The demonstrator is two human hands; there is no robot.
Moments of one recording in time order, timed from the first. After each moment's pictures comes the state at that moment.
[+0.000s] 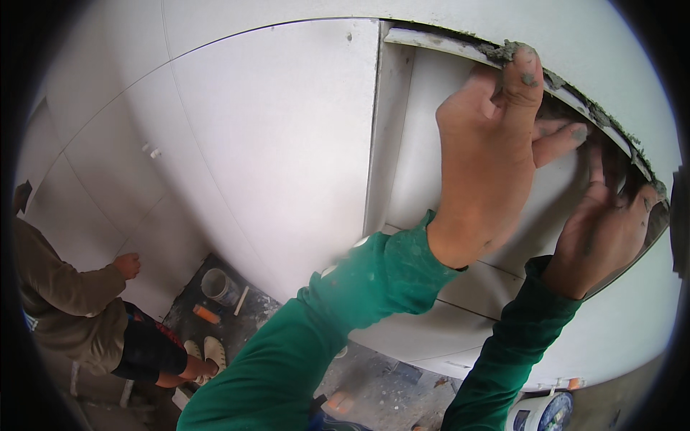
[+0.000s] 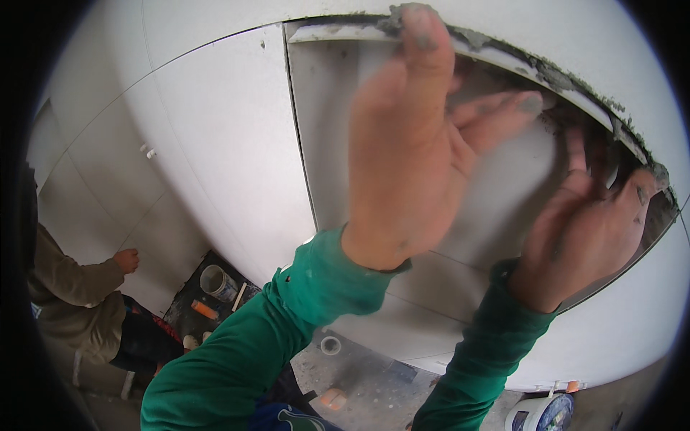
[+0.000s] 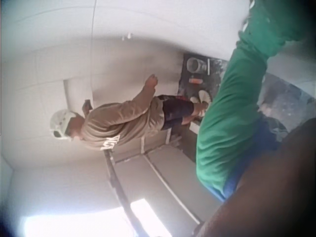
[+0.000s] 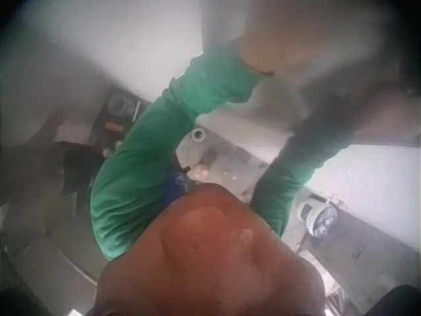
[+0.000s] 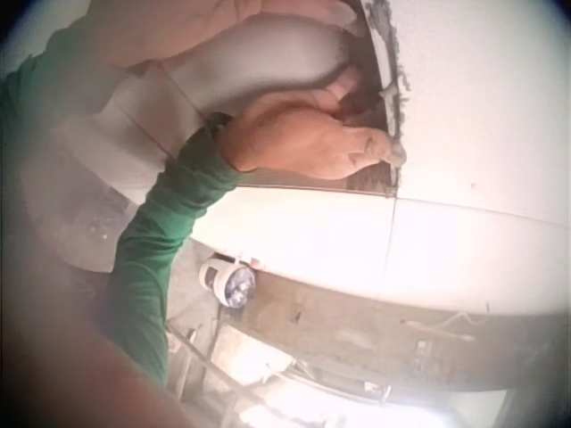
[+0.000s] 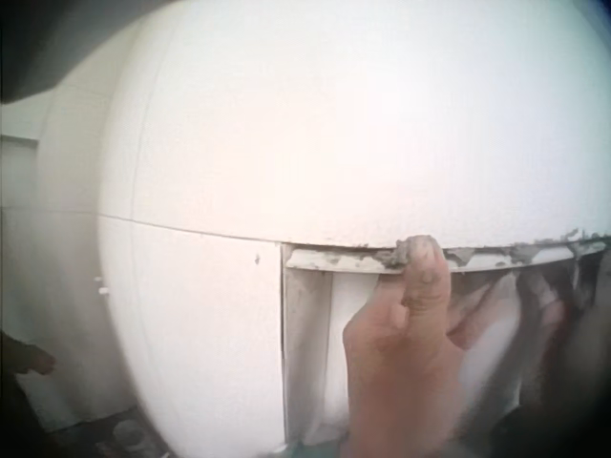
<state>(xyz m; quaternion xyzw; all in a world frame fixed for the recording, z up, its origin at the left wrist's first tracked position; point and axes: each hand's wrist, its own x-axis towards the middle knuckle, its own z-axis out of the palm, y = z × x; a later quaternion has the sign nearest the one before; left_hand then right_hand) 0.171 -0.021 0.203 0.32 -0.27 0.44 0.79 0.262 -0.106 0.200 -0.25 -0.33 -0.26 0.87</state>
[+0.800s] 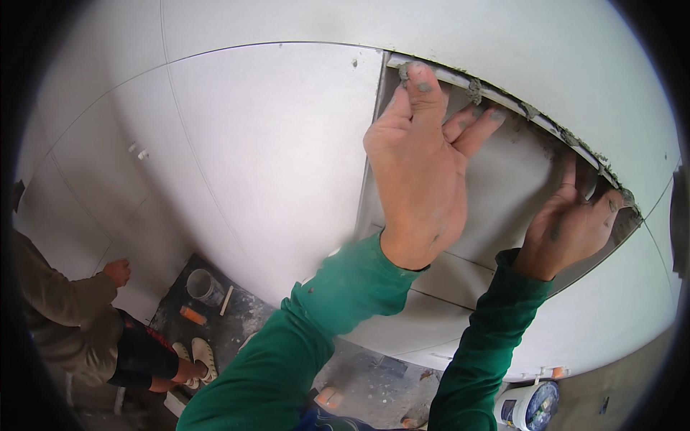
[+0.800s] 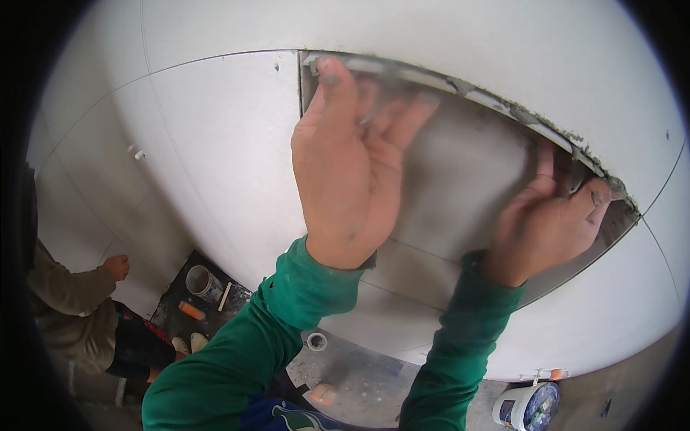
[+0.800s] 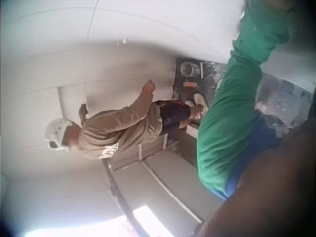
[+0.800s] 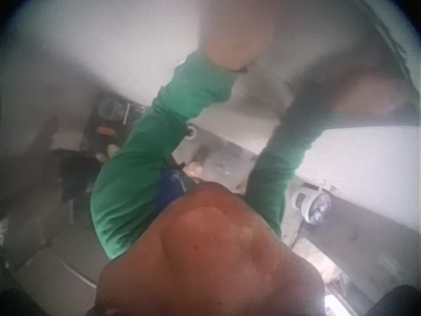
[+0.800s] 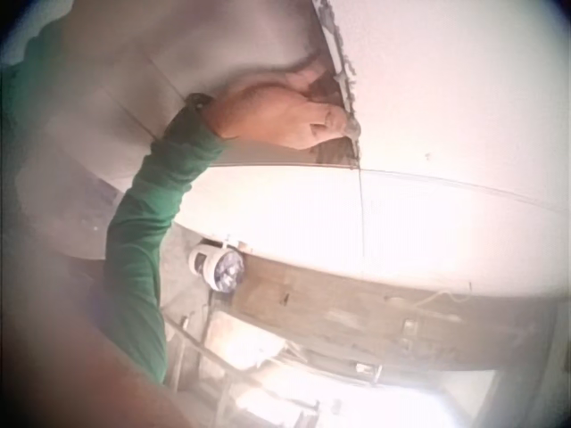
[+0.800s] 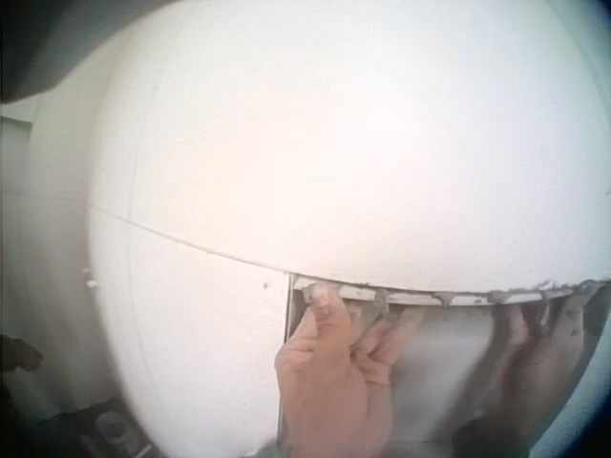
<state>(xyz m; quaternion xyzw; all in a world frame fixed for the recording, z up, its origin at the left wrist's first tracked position) 0.151 0.003 0.201 0.27 -0.20 0.53 0.78 0.253 -0.092 0.210 -0.24 -0.27 -0.29 0.89</state>
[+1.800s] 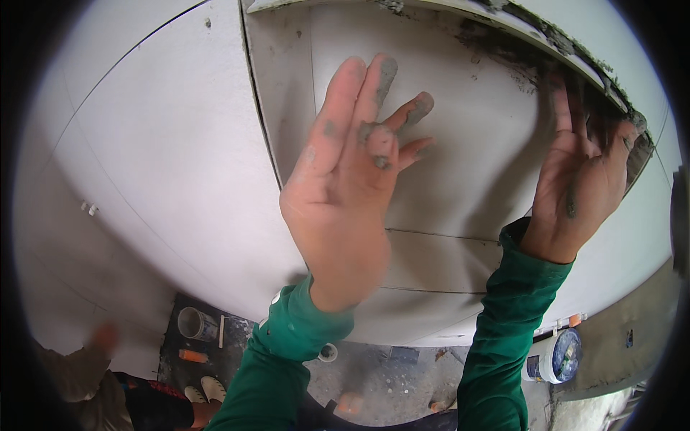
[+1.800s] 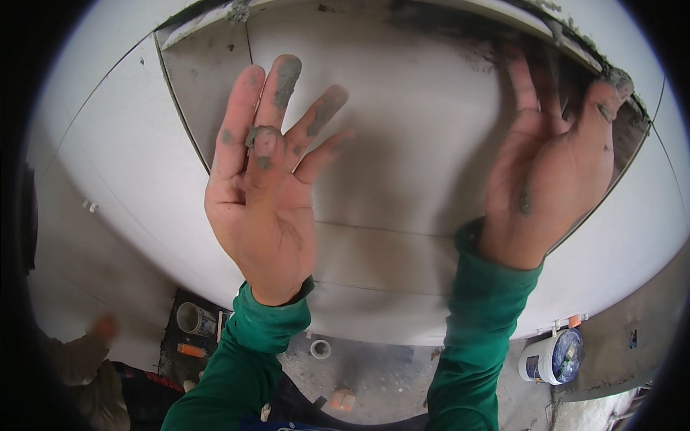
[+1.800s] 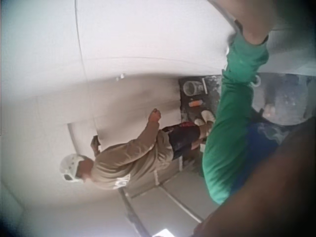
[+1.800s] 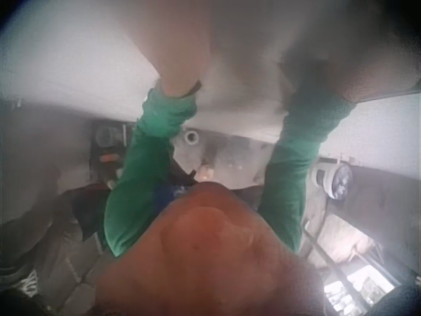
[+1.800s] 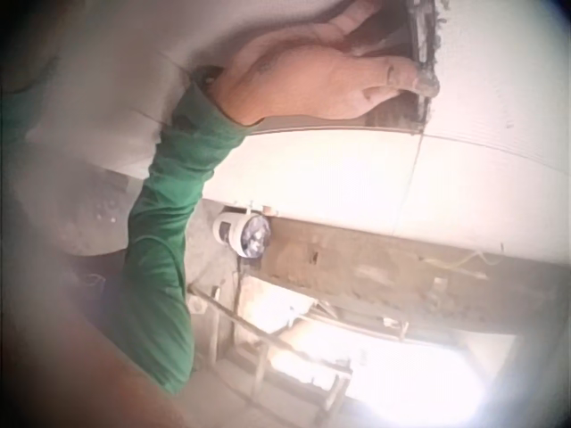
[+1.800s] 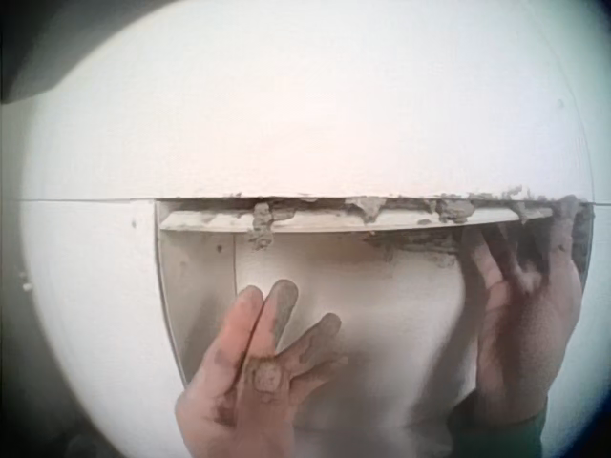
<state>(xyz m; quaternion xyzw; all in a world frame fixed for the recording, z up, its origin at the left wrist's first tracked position) 0.153 0.021 0.126 0.45 -0.26 0.51 0.68 0.280 -0.110 0.193 -0.21 -0.42 -0.26 0.84</state>
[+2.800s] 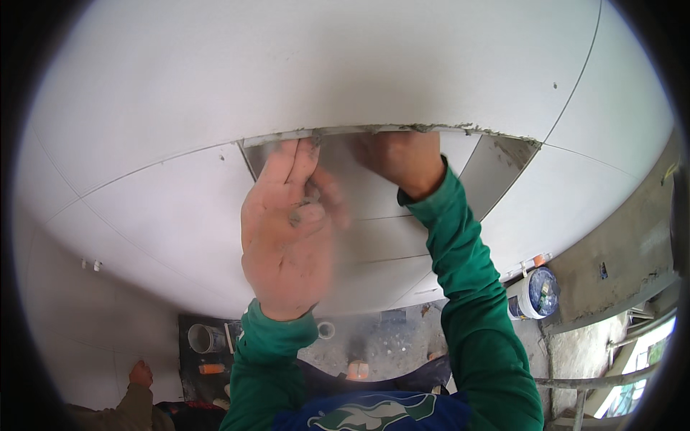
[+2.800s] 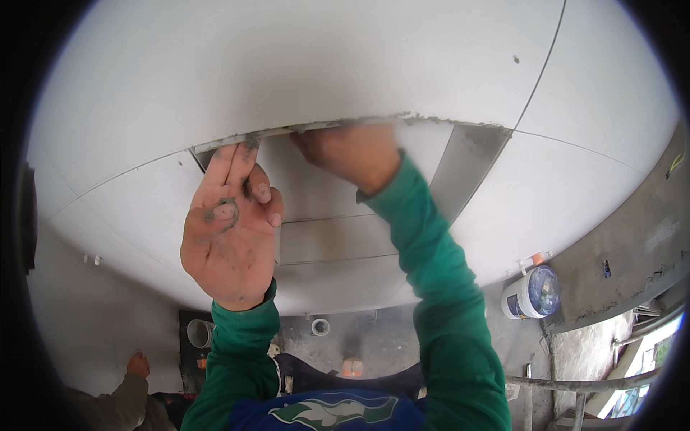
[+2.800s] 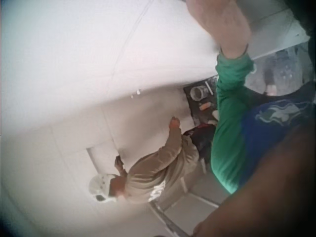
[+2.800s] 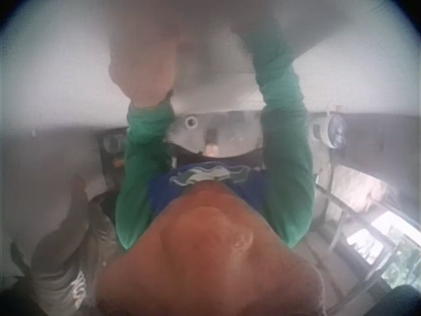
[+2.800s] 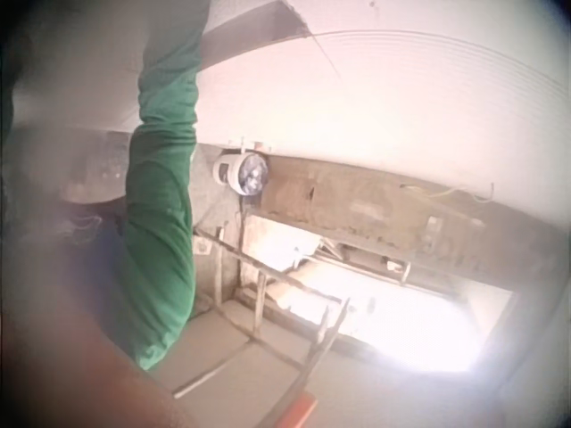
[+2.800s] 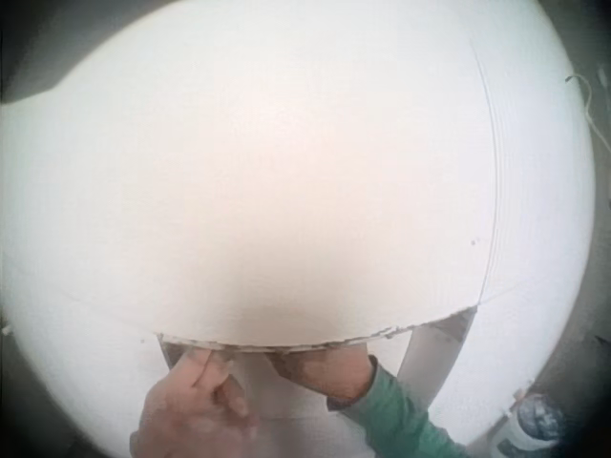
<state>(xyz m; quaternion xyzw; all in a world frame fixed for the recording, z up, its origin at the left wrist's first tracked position) 0.086 0.010 0.223 0.44 -0.15 0.36 0.81 0.266 -0.062 0.226 -0.58 -0.52 -0.58 0.24</state>
